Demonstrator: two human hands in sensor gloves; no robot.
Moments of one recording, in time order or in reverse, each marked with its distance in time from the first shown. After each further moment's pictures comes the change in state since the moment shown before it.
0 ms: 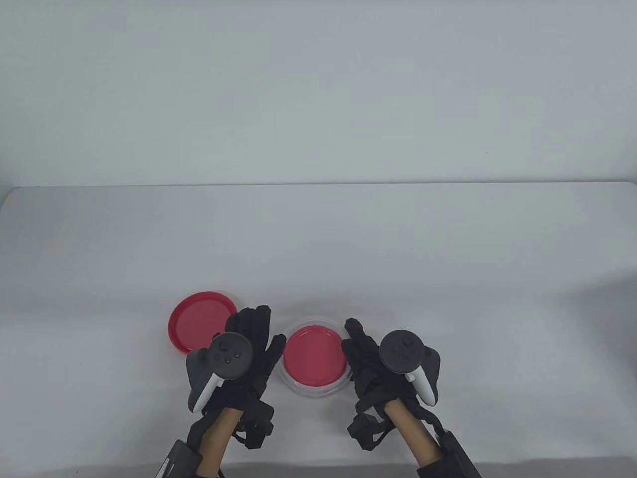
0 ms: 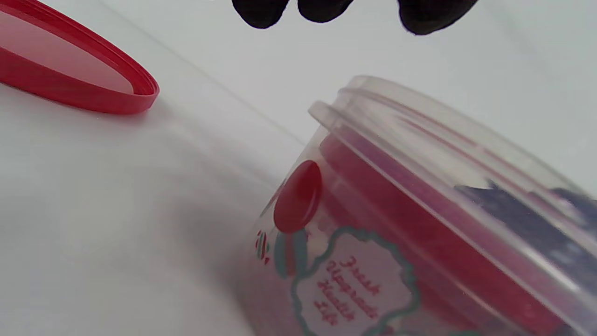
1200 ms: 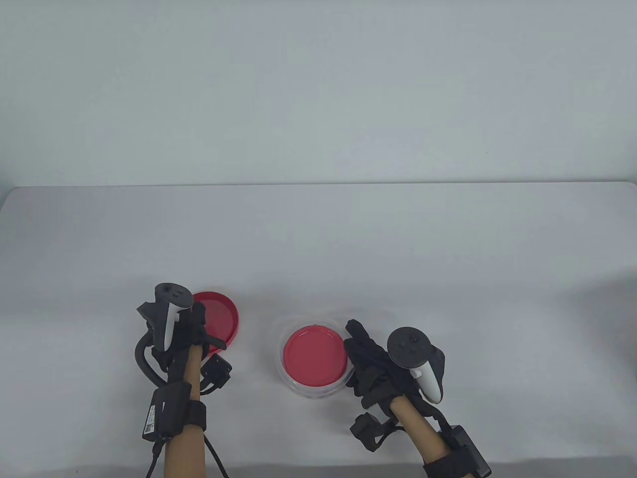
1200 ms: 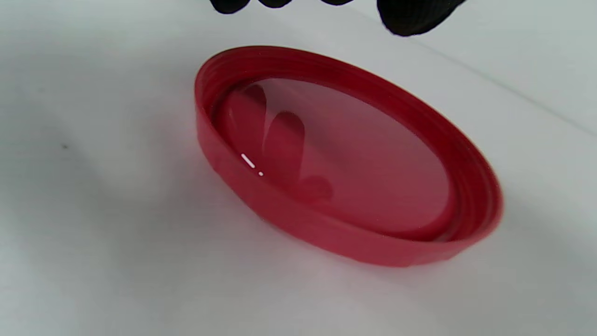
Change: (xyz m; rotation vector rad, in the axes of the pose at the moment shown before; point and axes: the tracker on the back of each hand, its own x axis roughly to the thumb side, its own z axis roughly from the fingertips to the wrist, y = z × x) left_hand -0.107 0.049 -0.073 -0.031 0.885 -0.074; right_hand -0.008 -0.002 -0.002 0.089 0.042 -0.137
